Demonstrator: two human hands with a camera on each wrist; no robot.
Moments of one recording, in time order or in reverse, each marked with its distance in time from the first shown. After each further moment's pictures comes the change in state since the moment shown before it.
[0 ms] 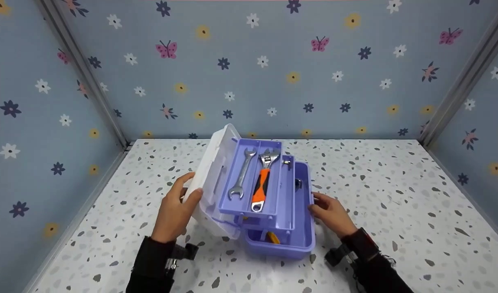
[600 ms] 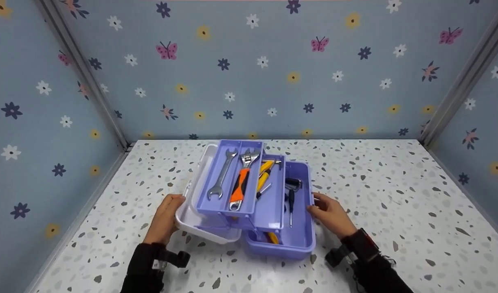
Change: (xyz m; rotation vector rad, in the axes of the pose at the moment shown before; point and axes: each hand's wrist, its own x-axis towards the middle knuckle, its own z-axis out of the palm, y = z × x) left_hand 0.012 -0.065 -0.005 -0.438 -0.015 -0.331; right_hand -0.002 -0.001 0.001 -0.065 -0.009 -0.026
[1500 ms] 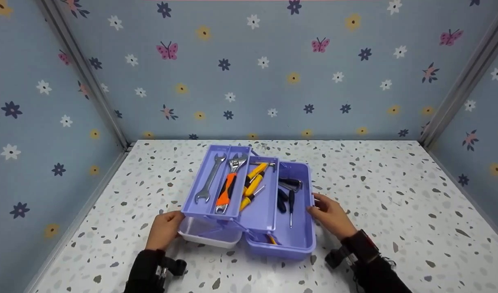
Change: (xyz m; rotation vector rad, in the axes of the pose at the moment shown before) left_hand 0.007 -0.038 -0.014 0.386 0.113 0.044; right_hand 0.001 0.002 0.002 -0.007 0.008 0.025
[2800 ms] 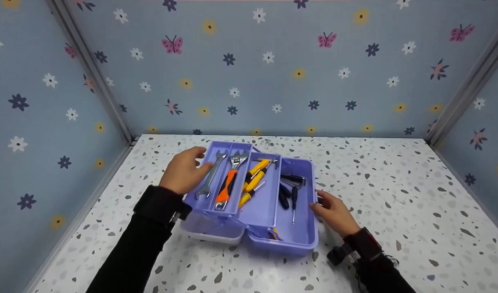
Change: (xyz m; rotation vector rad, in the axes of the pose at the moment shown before) left_hand 0.007 0.158 -0.005 0.506 -0.075 0.373; right_hand -0.004 -0.003 -0.003 -0.033 -0.022 0.003
